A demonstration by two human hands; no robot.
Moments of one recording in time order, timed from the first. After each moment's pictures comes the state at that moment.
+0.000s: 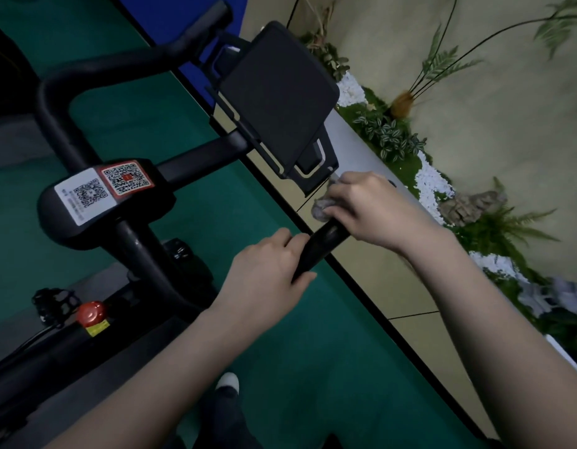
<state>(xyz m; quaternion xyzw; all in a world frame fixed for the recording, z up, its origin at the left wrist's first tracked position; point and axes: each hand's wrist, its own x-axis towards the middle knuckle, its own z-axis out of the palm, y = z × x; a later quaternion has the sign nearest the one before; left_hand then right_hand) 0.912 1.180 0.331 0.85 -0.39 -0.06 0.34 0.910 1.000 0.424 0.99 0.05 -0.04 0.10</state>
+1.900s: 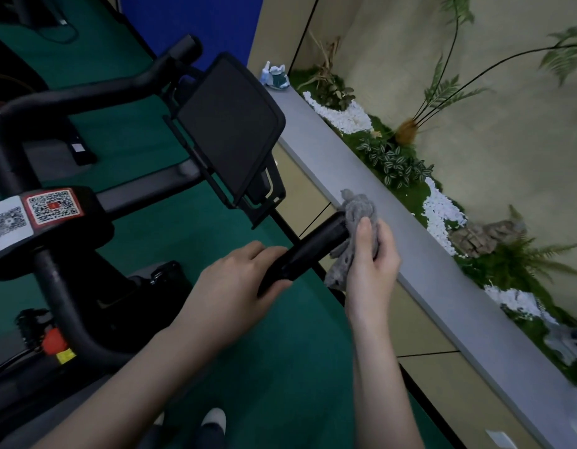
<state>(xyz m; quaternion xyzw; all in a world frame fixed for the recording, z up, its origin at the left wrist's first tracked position) 0.919 1.133 0.341 0.85 -0.37 -0.05 0.37 0.867 0.969 0.368 0.73 -0.22 0.37 -0.53</state>
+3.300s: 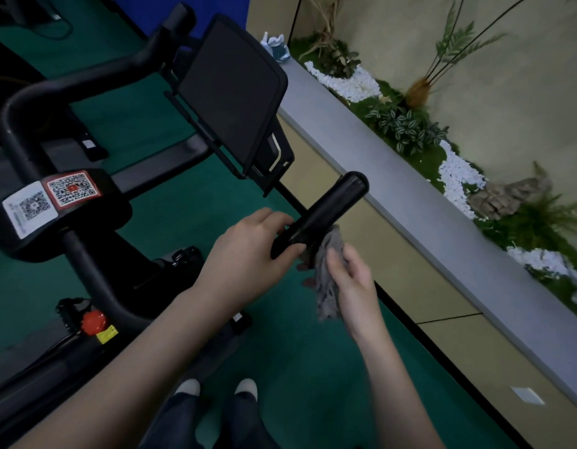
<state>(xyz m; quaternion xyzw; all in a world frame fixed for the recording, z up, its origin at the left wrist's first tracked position) 0.921 1.137 0.347 0.84 -0.36 -0.07 0.40 0.816 0.997 0.315 0.67 -0.25 0.15 -0.68</state>
